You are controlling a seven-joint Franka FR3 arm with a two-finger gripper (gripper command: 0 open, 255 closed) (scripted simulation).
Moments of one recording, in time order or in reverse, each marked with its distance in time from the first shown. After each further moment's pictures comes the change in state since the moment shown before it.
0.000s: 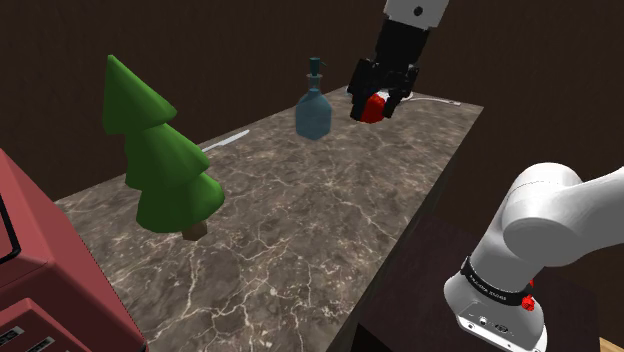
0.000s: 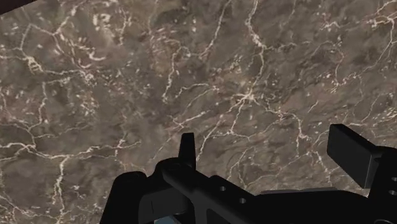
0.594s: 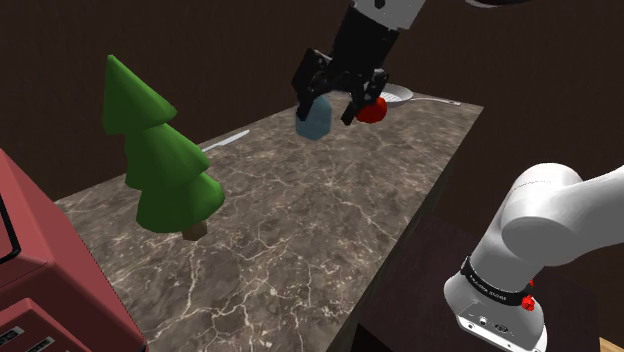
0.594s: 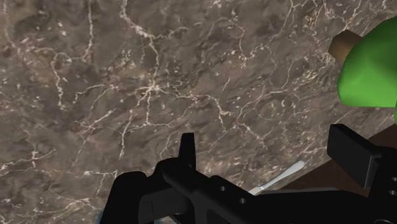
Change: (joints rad) arm -0.023 0.017 0.257 0.040 0.112 0.232 0.311
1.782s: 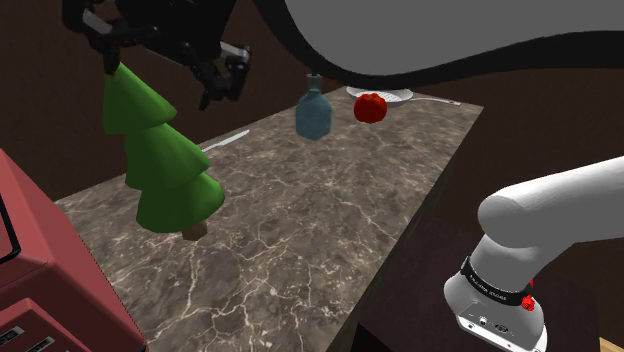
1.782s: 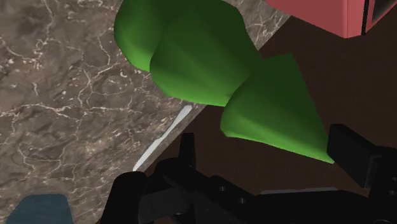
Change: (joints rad) arm -0.485 0.161 0.660 0.472 -0.121 0.273 0.663
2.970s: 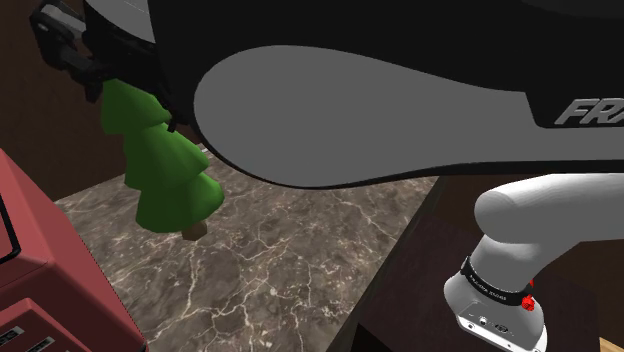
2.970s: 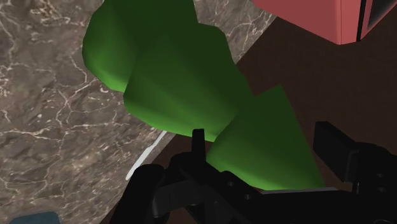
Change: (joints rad) arm -0.119 -0.029 0.136 0.013 -0.010 0.087 0.106
